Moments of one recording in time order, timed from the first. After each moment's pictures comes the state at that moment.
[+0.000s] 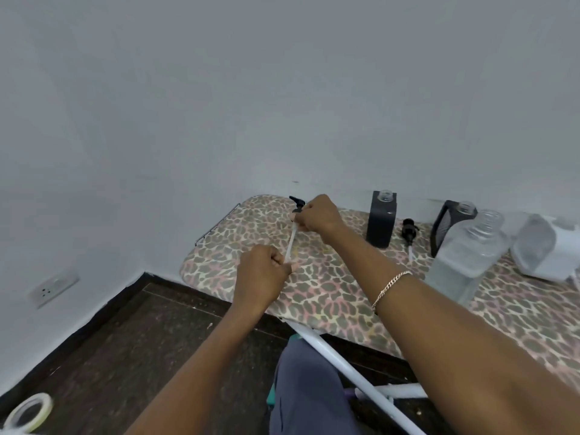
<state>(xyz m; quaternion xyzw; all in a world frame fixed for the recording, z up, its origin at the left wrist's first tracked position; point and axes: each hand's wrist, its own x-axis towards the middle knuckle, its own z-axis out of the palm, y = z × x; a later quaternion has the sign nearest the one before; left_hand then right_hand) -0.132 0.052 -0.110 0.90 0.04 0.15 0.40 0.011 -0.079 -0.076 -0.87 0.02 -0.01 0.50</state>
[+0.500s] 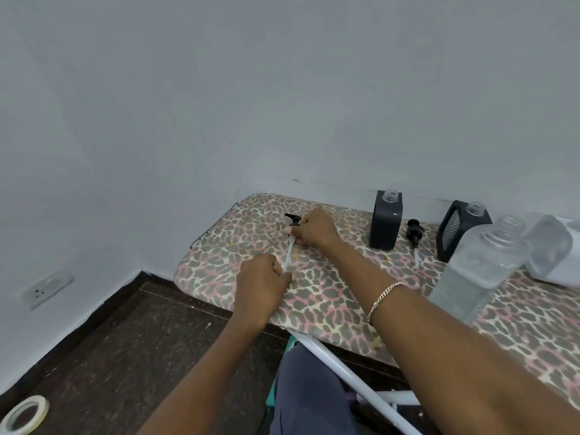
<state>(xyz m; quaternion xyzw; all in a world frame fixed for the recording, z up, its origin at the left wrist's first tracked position) -0.118 0.053 -0.130 0.91 0.06 0.13 0.38 0.009 -0.073 -0.099 -0.87 0.02 0.03 0.49</state>
